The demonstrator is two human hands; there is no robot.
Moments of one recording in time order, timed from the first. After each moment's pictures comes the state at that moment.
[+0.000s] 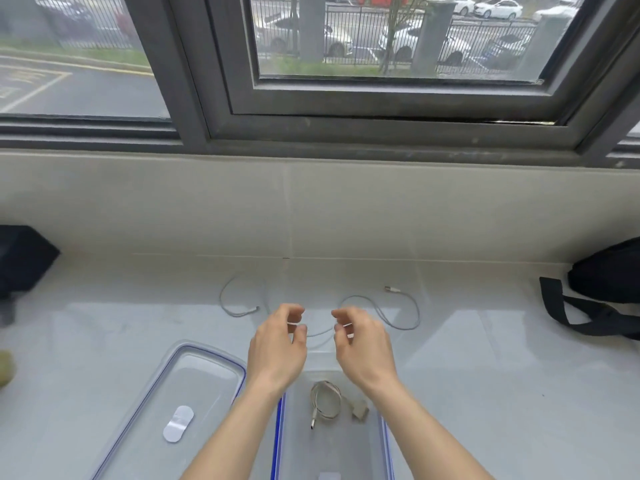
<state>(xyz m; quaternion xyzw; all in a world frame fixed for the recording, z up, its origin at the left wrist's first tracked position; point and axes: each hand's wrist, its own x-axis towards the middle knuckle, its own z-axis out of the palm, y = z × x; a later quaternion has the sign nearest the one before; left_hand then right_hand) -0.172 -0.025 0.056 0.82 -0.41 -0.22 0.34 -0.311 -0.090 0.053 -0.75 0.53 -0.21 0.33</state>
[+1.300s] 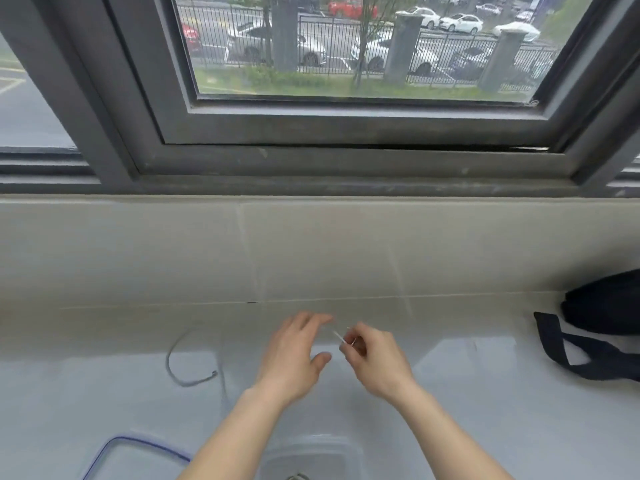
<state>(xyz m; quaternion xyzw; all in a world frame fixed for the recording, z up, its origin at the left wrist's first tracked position) -0.169 -0.161 0.034 0.71 -0.63 -0.21 0.21 -0.339 -0.225 0.027 -0.76 0.55 -0.12 0.32</state>
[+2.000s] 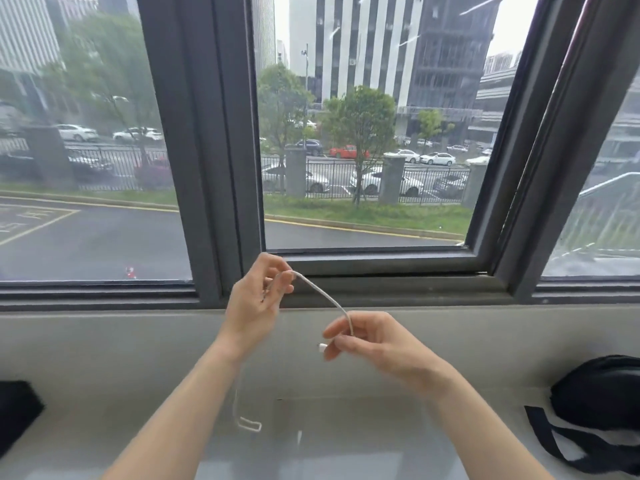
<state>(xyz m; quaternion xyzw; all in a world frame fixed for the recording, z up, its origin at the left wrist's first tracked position) -0.091 -0.116 0.321 0.57 -0.56 -0.12 0.58 -0.315 -0.173 0.307 -0.76 0.25 -0.24 0.55</state>
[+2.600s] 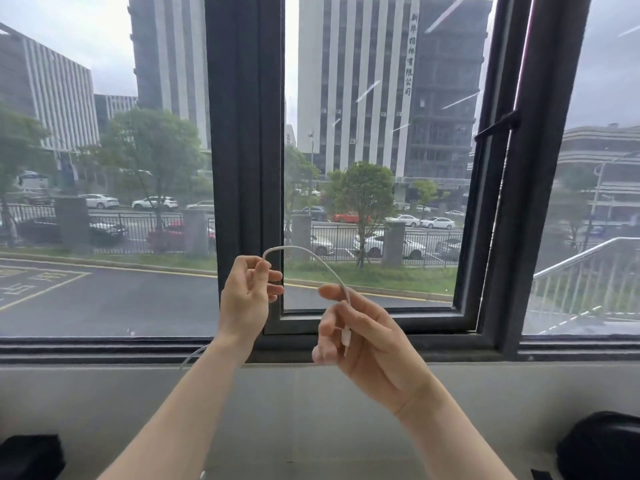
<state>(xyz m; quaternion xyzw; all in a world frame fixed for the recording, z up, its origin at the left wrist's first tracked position) -0.088 -0.048 0.436 0.53 -0.45 -0.08 0.71 -0.293 -0.064 0.427 -0.56 -0.13 -0.31 0.76</state>
